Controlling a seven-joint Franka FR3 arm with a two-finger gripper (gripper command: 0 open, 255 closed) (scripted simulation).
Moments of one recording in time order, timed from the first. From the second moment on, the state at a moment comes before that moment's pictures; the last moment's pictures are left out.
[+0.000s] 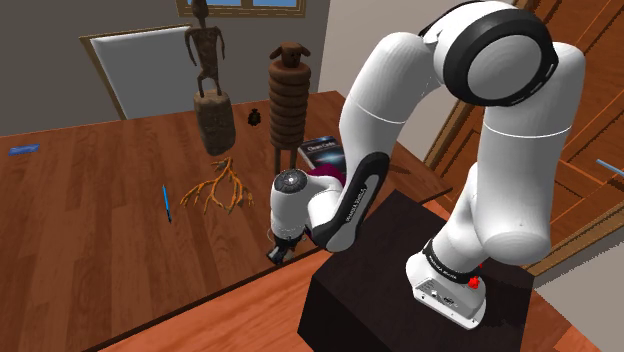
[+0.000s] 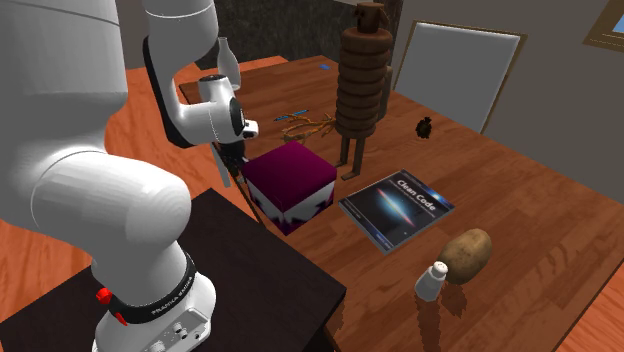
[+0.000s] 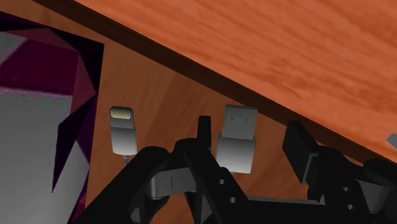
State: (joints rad) arm 0.41 0.39 0.13 -2.55 -0.43 2.92 0.87
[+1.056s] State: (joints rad) arm 0.34 0.28 0.21 -2.58 -0.34 2.83 0.80
